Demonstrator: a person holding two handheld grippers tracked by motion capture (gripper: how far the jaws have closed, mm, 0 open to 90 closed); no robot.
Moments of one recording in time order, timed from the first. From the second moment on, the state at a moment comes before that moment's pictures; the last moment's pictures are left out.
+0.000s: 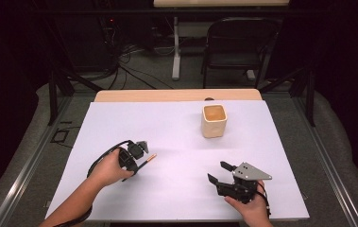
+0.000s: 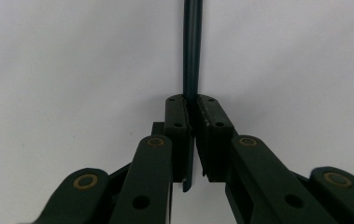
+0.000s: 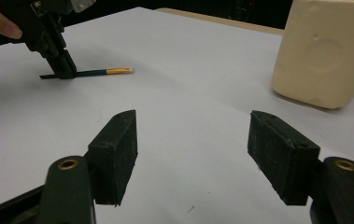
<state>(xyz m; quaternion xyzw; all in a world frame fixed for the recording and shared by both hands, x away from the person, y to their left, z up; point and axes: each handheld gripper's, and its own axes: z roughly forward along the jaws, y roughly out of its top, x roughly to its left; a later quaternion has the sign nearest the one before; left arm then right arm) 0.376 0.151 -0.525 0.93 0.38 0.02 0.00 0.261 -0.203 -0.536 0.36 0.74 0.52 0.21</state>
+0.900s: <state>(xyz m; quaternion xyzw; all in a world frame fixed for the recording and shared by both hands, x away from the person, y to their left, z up) 0.370 0.164 -0.501 0.93 0.37 0.03 0.07 0.261 -0.203 -0.536 0.36 0.74 0.52 0.22</state>
